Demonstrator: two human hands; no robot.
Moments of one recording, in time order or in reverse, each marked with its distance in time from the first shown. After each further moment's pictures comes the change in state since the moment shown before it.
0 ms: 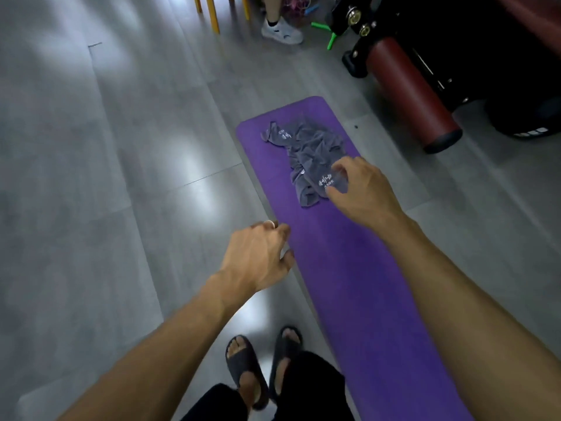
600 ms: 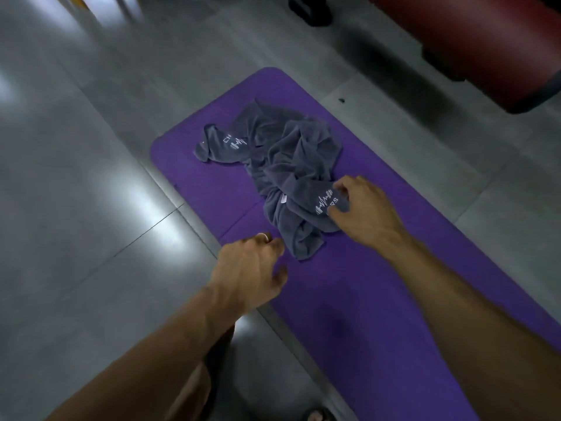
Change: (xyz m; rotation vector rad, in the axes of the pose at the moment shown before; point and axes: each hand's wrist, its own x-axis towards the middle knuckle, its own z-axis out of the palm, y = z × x) left_hand 0.426 -0.137 0.286 0.107 -0.097 0.300; right_hand 0.311 0.248 0.311 0.043 0.022 0.322
